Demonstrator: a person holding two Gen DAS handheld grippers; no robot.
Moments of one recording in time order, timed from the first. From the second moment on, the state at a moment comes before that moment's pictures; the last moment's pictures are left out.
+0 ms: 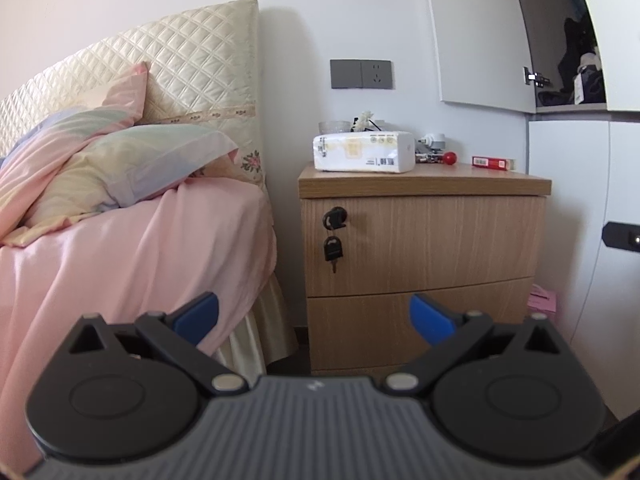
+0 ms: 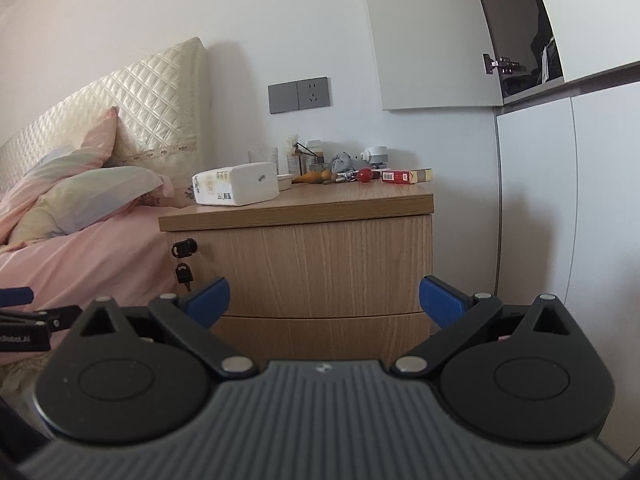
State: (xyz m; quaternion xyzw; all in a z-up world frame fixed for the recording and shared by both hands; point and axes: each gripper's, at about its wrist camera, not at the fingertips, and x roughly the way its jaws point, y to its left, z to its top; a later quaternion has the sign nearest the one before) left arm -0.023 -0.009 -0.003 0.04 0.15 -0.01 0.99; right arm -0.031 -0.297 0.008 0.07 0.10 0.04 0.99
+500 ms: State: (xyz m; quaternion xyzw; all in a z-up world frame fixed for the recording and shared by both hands) left arm -0.015 -0.013 0.004 0.03 0.16 -0.02 0.99; right arm -0.003 -0.312 0.024 0.11 0.08 0.08 0.99
